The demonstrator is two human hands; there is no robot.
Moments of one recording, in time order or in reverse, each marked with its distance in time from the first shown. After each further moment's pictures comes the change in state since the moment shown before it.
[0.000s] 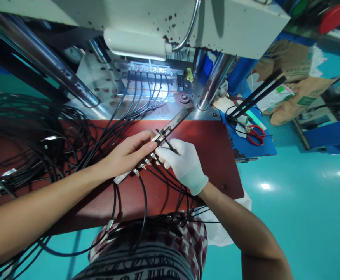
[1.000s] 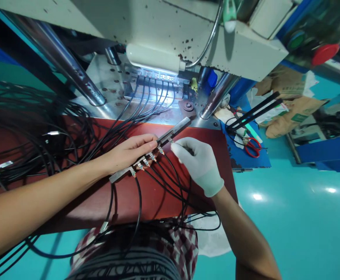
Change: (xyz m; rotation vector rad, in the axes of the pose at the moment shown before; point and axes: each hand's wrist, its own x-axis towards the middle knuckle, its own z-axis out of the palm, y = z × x) left_hand 0.003 -0.002 -0.004 -0.285 -0.044 -0.167; right_hand 0.002 -0.007 -0.027 -0.261 0.093 -0.151
